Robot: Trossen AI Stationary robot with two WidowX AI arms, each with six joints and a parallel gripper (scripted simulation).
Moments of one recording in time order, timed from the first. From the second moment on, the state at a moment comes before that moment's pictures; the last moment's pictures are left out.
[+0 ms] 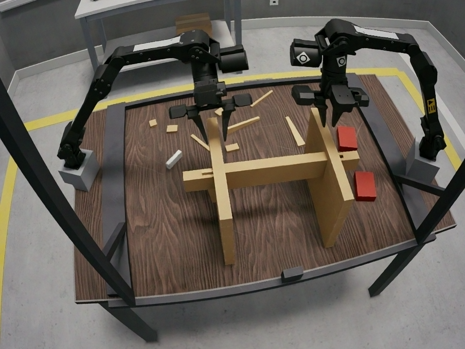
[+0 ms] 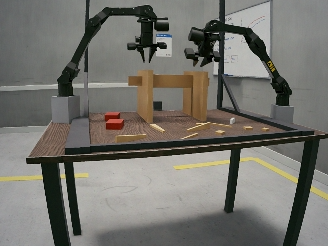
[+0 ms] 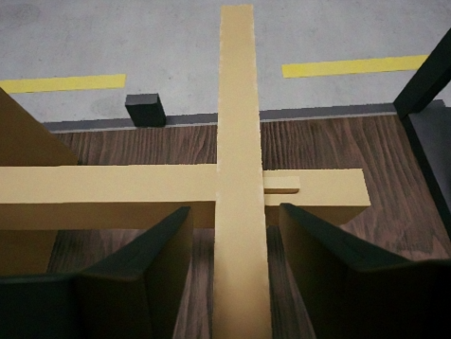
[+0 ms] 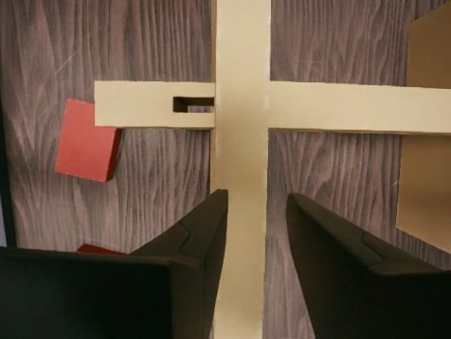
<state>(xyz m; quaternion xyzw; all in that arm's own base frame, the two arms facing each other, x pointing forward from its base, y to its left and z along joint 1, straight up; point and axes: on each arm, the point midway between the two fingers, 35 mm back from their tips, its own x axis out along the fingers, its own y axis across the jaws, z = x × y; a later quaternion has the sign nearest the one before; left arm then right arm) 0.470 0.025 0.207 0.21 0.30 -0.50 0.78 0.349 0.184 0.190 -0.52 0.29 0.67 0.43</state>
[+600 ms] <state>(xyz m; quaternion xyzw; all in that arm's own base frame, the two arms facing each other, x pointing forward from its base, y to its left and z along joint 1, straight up) 0.465 0.017 0.226 0.24 0.32 -0.44 0.81 0.367 0.164 0.208 -0.52 0.31 0.57 0.56</state>
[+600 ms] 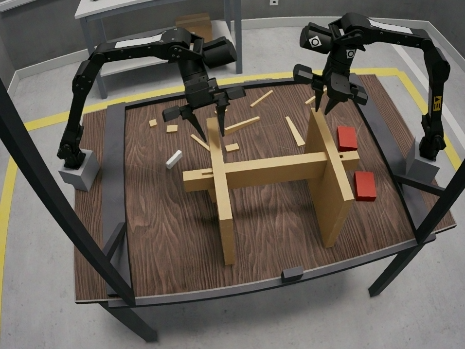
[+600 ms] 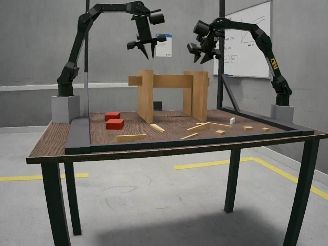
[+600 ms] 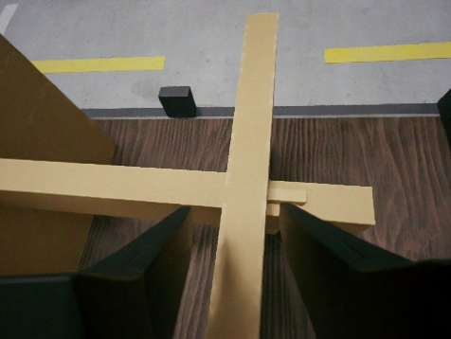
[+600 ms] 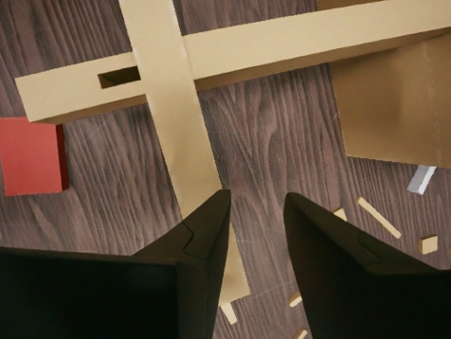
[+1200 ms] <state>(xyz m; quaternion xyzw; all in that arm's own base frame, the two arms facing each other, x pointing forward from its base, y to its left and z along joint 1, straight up) 0.462 0.016 0.217 0.24 0.33 -0.42 0.81 0.374 0.154 0.204 -0.50 0.33 0.55 0.59</state>
